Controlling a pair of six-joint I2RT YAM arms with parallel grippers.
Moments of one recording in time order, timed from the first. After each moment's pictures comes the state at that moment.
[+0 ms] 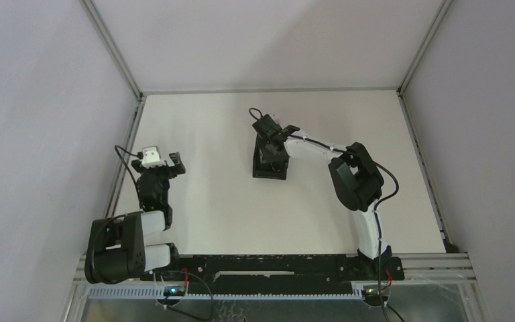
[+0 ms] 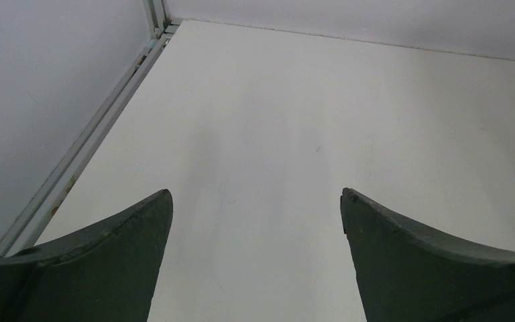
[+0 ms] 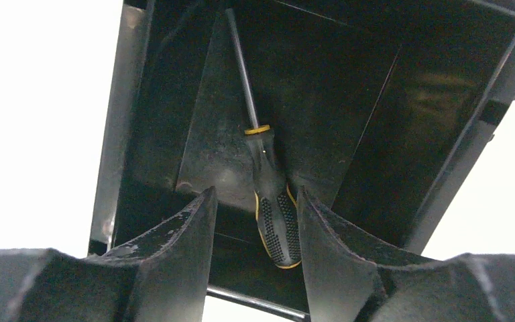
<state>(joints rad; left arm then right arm) 0.12 1.26 0.16 1.09 -0.03 -0.04 0.71 2.08 1.58 -0.58 0.23 0.46</state>
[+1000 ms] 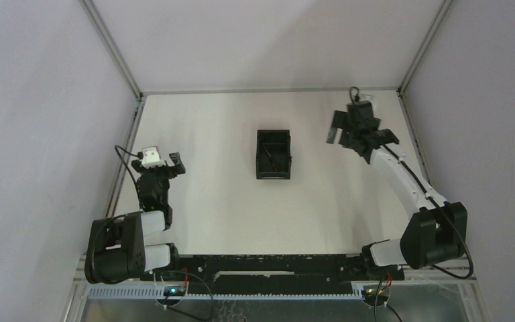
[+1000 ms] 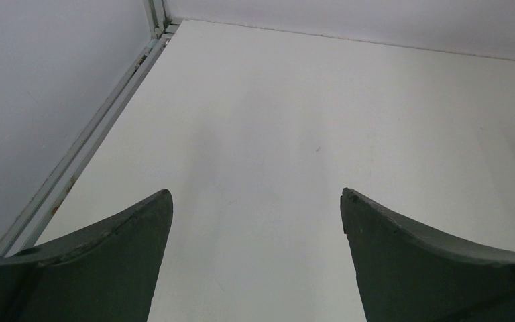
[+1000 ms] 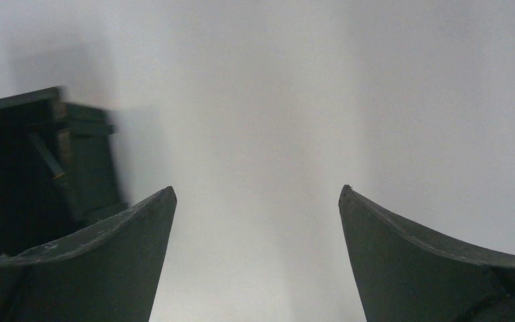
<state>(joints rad) 0.12 1.26 0.16 1.09 -0.03 -0.04 0.20 1.36 1.13 -0.56 0.23 0.36</state>
